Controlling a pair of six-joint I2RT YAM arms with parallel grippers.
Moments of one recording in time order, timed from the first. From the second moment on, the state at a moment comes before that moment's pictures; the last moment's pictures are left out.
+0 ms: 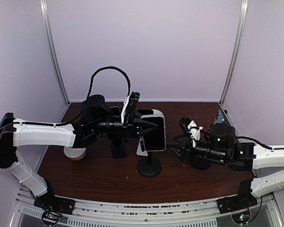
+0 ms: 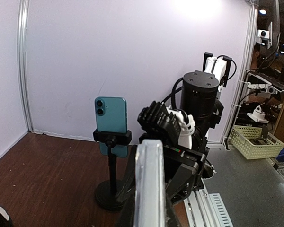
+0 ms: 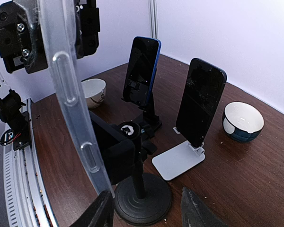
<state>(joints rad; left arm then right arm) -0.93 1.53 0.98 0.62 0.69 -0.14 1.04 1.00 0.57 0.17 0.06 0.10</state>
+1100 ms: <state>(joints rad) -0.91 1.41 0.95 0.61 0.65 -0.12 1.21 1.16 0.59 0.33 0.32 0.10</state>
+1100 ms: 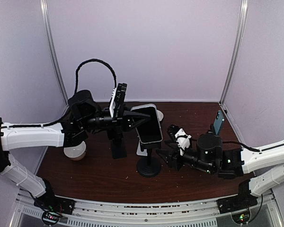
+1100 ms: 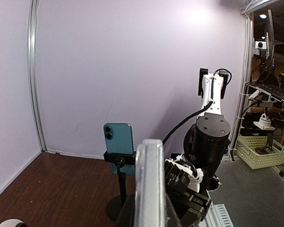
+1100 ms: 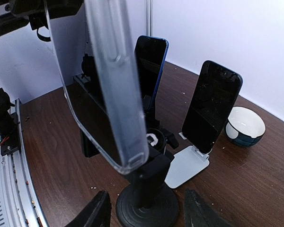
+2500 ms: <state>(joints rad) -0.97 1.40 1.16 0.09 0.40 -0.11 1.22 1.21 0.62 0.34 0.49 0.18</state>
